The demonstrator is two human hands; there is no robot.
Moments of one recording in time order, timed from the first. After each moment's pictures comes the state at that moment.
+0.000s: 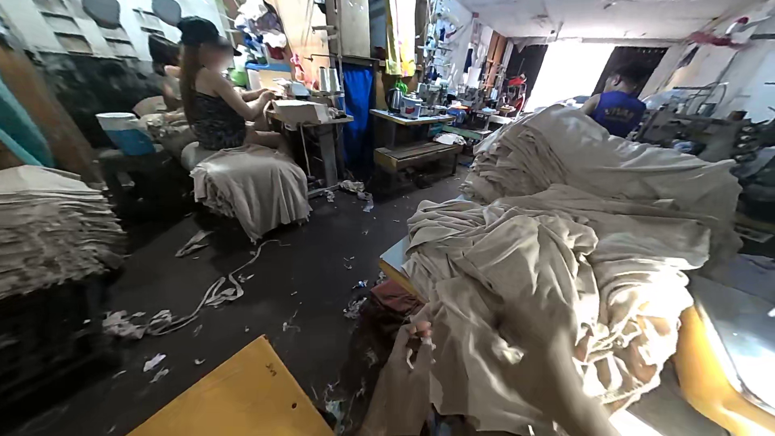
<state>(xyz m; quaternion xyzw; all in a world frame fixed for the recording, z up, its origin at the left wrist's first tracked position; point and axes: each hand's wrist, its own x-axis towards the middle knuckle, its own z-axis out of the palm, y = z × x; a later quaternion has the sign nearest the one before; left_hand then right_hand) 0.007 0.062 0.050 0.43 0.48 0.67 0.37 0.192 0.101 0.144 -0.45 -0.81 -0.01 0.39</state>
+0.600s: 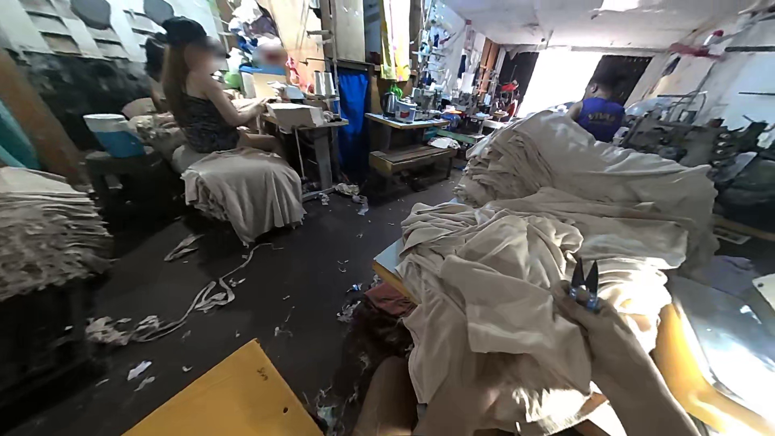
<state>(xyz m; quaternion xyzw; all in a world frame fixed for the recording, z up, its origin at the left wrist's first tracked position) 0.090 0.089 0.098 0.11 0.13 0.57 0.81 0.233 0.102 0.199 -0.45 -0.47 0.47 0.60</state>
